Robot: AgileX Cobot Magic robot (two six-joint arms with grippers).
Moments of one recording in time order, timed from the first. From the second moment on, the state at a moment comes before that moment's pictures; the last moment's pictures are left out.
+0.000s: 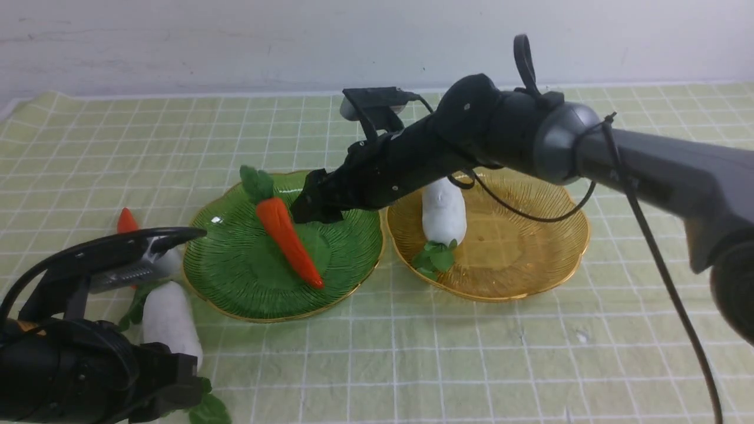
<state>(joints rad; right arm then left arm) 0.53 2.23 -1.86 0.83 0.79 -0.62 -0.06 1.10 -0.60 -0.51 0.78 0.21</state>
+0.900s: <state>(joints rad) 0.50 1.76 -1.92 0.39 1.26 -0.21 -0.06 1.39 -0.60 -0.33 0.32 -0.04</state>
